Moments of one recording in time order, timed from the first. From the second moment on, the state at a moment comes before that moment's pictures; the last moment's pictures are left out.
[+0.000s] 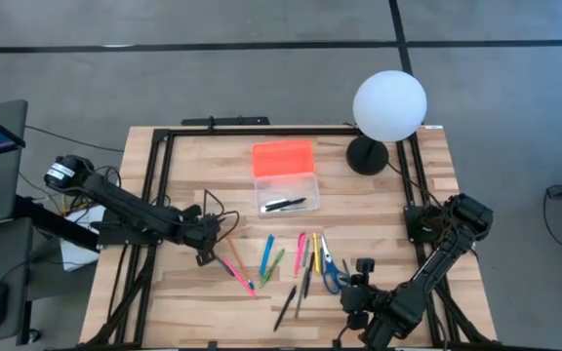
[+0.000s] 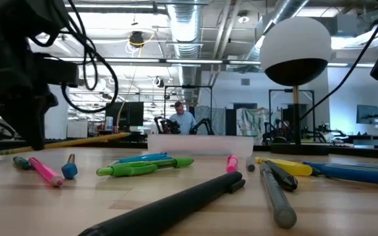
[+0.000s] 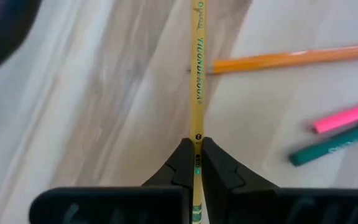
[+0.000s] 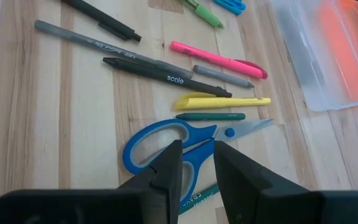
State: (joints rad) left arm -0.36 1.25 0.51 -0.54 -0.24 -0.73; right arm 0.93 1.87 1.29 -0.97 0.73 0.88
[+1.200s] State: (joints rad) left arm 0.12 1.34 0.52 0.39 -0.13 -0.07; right arm 0.84 1.87 1.29 -0.96 0.73 0.82
